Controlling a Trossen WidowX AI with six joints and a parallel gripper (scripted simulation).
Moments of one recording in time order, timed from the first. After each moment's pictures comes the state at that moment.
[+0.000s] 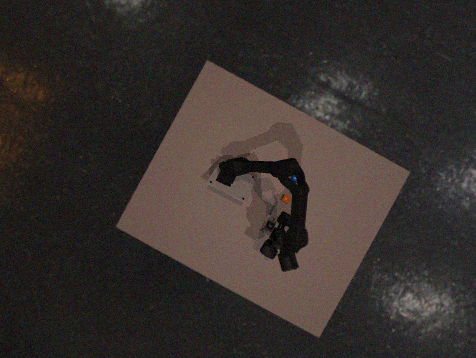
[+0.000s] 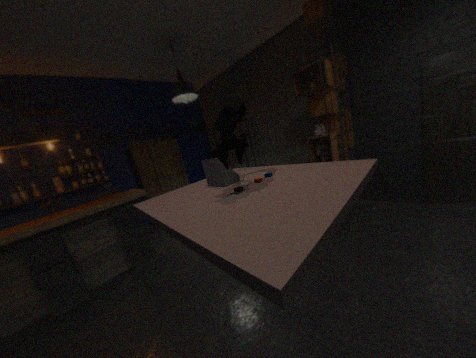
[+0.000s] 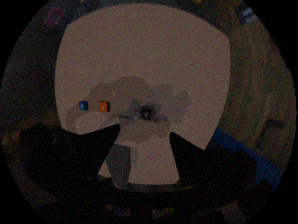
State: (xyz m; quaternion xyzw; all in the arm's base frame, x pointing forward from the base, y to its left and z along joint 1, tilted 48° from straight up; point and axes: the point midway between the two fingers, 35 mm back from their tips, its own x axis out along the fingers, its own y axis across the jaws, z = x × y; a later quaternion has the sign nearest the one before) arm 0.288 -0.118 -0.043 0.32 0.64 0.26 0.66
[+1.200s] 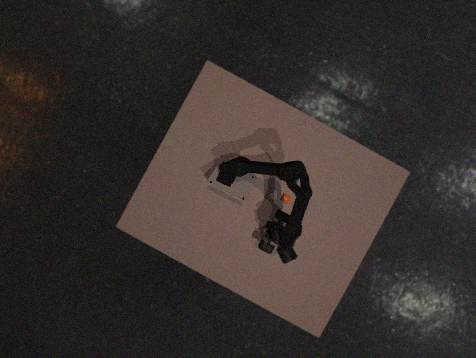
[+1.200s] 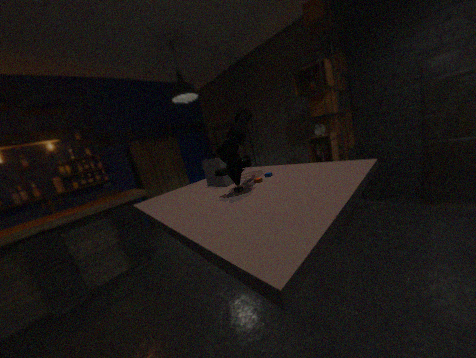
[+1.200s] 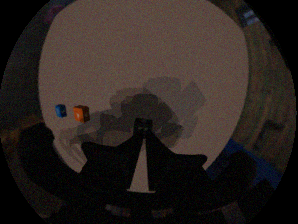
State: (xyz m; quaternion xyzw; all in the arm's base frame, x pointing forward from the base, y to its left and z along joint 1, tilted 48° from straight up) arm 0.293 -0.052 -0.107 0.31 0.63 0.26 0.66
